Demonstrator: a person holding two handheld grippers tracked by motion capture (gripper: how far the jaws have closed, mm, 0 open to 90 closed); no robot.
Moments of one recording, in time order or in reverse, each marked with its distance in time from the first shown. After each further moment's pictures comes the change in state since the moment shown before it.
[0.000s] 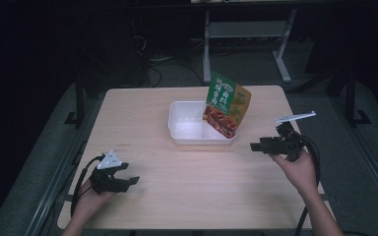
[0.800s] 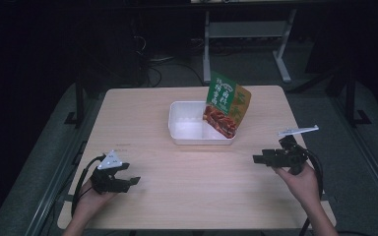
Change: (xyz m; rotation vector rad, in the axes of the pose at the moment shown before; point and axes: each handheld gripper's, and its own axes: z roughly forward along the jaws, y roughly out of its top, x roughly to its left) left arm -0.002 0.001 0.001 -0.004 -0.005 0.003; right arm -0.002 -0.036 0.002 0.014 0.019 0.027
